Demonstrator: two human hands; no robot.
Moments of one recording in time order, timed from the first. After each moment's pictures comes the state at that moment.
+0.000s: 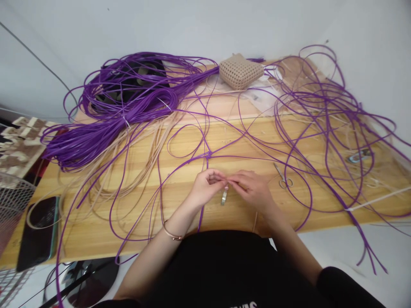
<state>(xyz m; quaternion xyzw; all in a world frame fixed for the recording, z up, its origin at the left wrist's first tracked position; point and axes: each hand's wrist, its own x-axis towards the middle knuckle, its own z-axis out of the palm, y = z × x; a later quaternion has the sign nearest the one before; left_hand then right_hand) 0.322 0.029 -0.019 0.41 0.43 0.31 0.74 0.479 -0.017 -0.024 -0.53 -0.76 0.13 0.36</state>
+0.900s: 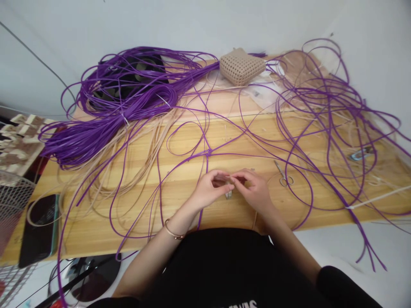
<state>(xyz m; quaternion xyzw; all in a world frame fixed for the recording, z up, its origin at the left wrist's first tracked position) 0.323 0.023 -0.034 0.47 0.43 0.27 0.72 0.475 -0.024 -0.034 -0.58 -0.65 0.21 0.45</state>
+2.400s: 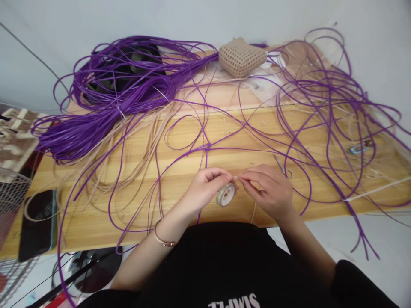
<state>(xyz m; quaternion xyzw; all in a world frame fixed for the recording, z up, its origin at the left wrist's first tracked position) 0.315 0.010 0.025 0.44 0.39 0.26 0.77 0.482 -0.039 0.013 -0.49 -0.77 -0.01 0.42</state>
